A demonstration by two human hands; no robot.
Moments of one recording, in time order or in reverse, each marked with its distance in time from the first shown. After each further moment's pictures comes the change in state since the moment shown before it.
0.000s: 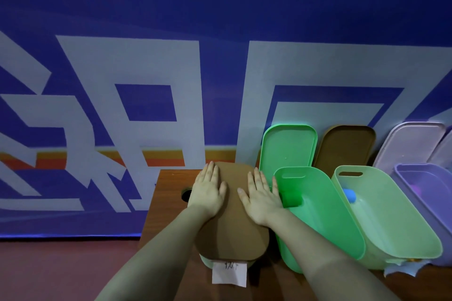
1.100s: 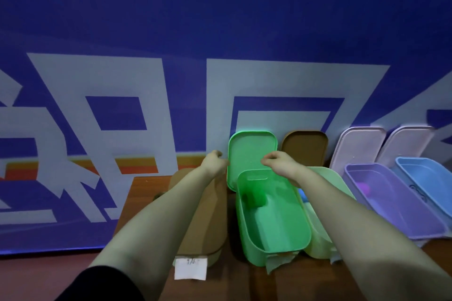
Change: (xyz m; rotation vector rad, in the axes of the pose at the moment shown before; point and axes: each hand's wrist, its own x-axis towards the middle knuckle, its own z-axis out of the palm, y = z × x) left_hand 0.037 0.125 -0.064 -0.658 -0.203 -0.272; right_hand -0.013 0.126 -0.114 0.826 0.048 0.219
